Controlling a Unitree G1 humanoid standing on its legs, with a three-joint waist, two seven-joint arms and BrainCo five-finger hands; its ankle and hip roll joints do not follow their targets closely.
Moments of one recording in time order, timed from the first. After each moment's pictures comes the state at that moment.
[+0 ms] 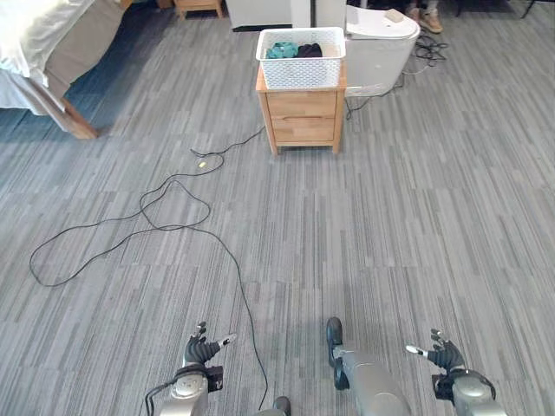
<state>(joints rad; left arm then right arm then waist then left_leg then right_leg) 0.07 0.29 -0.12 0.74 -0.26 -0.09 0.11 0.06 -0.36 0.10 0.75 0.16 -0.05 -0.13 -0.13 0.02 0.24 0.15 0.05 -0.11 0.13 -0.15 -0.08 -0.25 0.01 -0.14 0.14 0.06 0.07</state>
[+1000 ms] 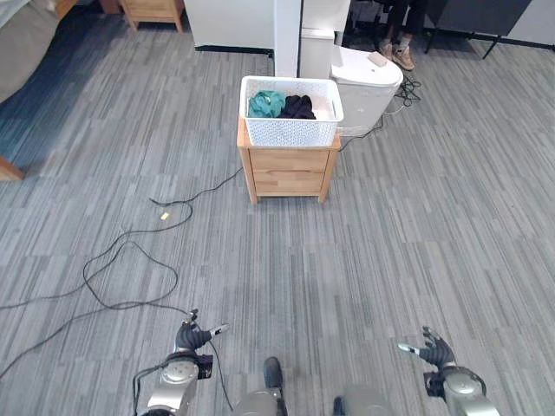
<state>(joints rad) -0.02 0.39 -0.14 0.78 -0.22 -0.08 0.12 0.04 -0.33 0.17 0.75 0.15 -0.05 -0.14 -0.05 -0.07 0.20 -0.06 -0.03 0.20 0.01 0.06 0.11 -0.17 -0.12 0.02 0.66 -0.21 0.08</state>
